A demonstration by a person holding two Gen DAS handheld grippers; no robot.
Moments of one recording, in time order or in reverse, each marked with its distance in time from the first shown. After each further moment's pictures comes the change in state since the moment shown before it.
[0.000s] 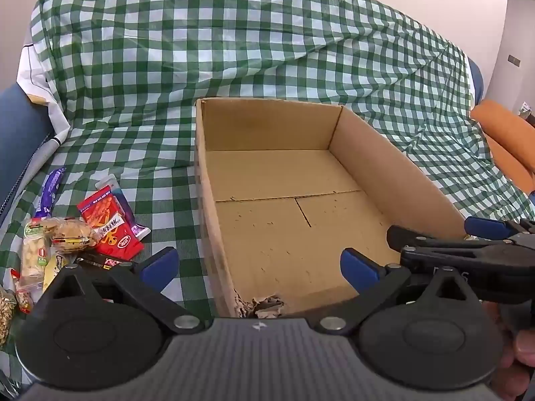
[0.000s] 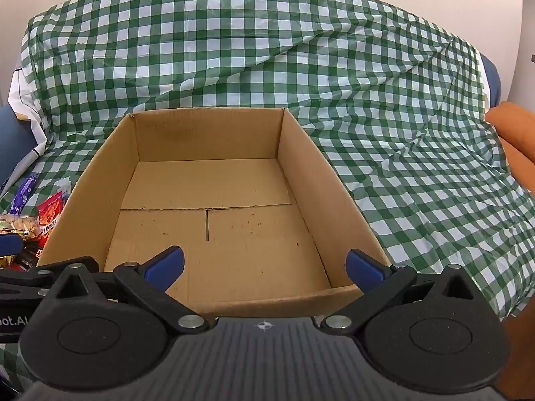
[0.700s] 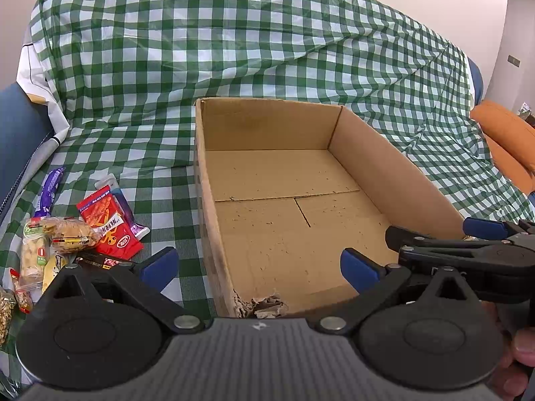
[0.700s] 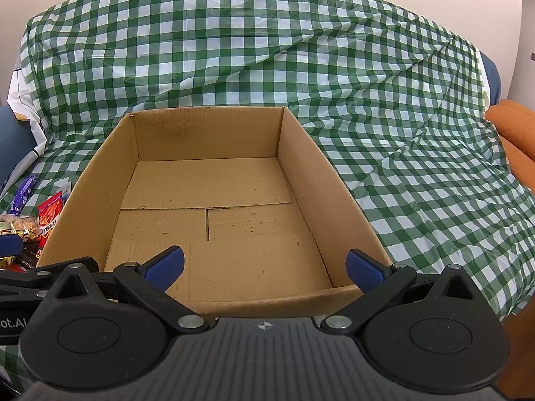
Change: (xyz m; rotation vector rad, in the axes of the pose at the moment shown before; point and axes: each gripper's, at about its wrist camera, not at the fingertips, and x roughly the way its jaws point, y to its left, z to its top) left arm 0.001 0.001 0.001 0.003 0.001 -0.002; right arm 0.002 -0.001 0.000 0.004 -0.001 0.002
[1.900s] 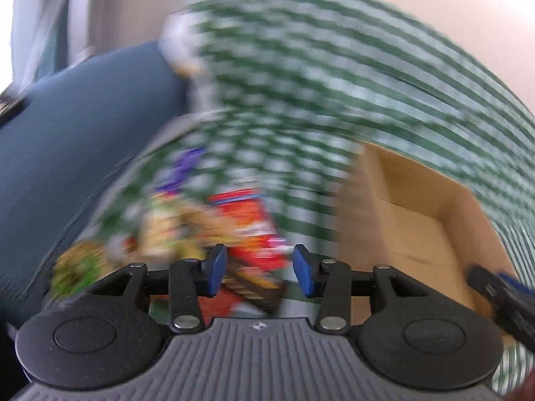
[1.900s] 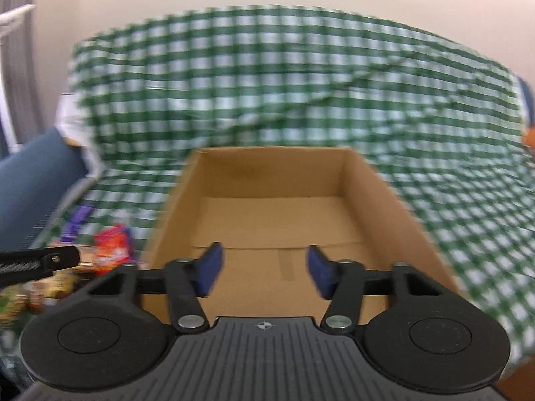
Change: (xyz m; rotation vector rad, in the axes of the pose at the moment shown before) left arm -0.029 0.149 -0.006 -0.466 -0.202 0.228; right arm -0.021 0.057 0.010 -0.018 -0.130 0.197
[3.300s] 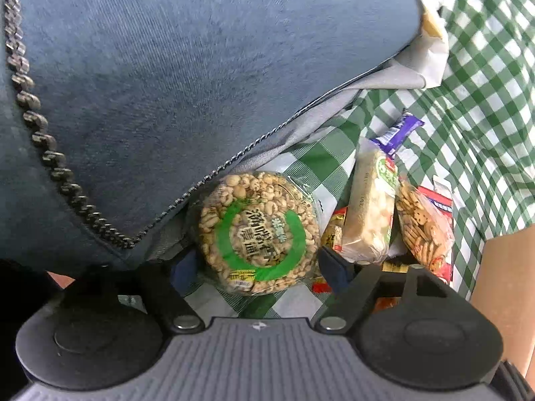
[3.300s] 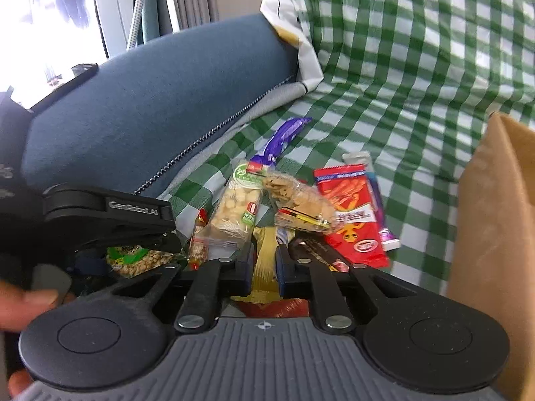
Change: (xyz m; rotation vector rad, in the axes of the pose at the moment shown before) left arm 0.017 0.155 0.013 -0.357 0.378 0.421; right arm 0.083 0.213 -0.015 -0.333 0.269 0.476
